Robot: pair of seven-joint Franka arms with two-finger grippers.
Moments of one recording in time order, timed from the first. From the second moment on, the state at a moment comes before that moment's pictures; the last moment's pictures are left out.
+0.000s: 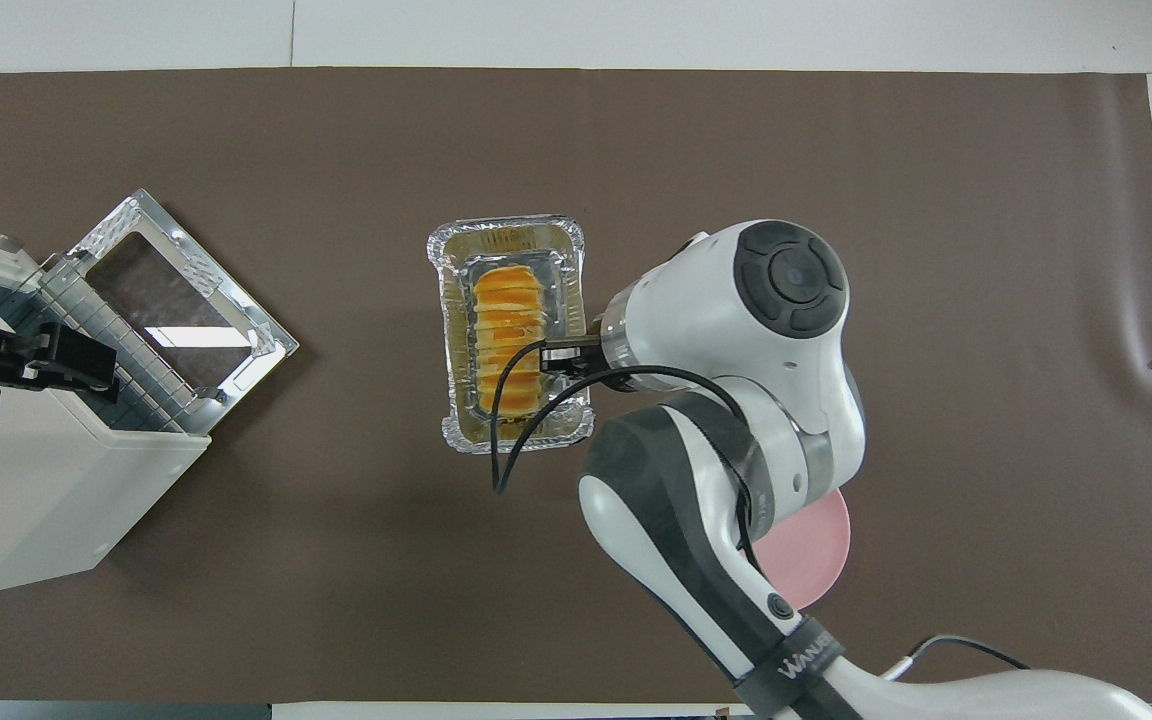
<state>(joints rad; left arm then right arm) -0.03 -0.05 -0.07 -1.63 0.01 1.36 -0.10 0.46 0.24 0.11 -1.78 0.33 2.16 0.39</state>
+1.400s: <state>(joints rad) -0.03 -0.05 -0.07 -1.63 0.01 1.40 -0.10 0.49 0.51 0.10 -1.67 0.33 2.31 0.42</state>
